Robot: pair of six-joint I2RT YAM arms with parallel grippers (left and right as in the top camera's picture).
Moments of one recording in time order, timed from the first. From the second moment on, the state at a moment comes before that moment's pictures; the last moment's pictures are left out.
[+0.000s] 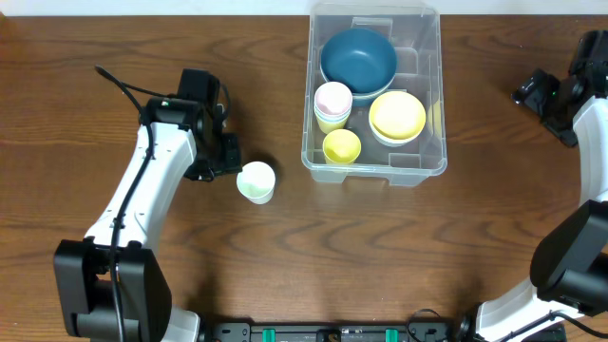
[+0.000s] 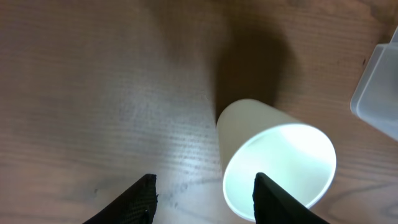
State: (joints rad) left arm -0.13 1.66 1.29 -1.07 0.09 -0.28; right arm -0.33 1.82 1.56 -0.84 0.07 0.46
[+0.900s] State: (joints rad) left arm -0.19 1.80 1.35 -1.08 0.12 -0.28; right arm -0.33 1.82 1.56 -0.84 0.07 0.46
